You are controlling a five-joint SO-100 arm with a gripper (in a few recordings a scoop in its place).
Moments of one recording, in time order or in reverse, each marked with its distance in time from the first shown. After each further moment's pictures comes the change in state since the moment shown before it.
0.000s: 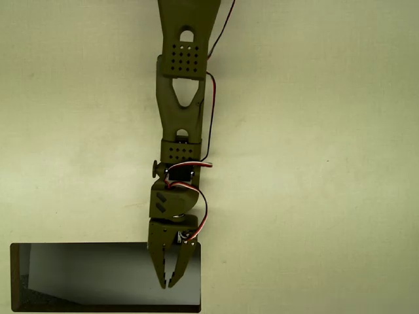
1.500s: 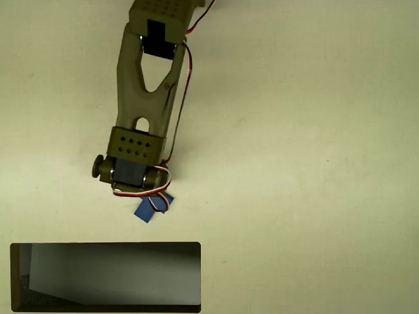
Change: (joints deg) arm 9.1 39.6 24.1 90.2 -6.6
